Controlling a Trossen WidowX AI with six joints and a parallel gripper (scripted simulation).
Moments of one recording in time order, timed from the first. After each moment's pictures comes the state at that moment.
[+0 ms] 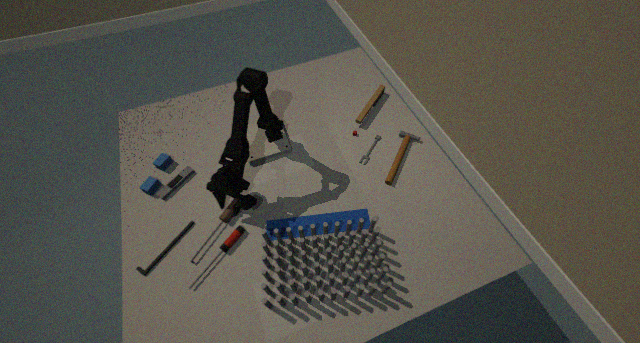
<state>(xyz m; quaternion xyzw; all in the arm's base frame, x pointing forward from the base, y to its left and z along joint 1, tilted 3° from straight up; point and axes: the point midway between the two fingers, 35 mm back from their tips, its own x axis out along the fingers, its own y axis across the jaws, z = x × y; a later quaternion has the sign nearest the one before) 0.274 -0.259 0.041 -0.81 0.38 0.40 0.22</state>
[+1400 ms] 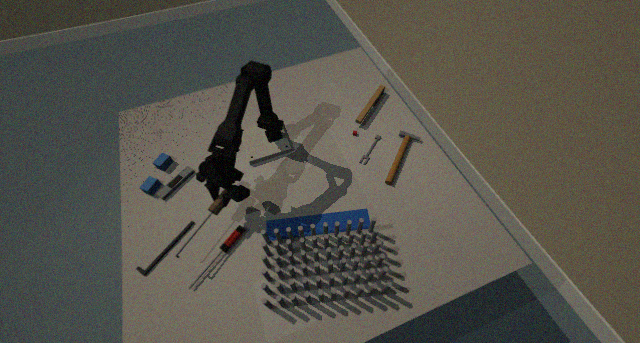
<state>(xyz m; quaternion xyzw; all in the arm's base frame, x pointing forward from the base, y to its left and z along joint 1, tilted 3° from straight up) 0.275 -0.267 0.126 -0.80 0.38 0.40 0.22</state>
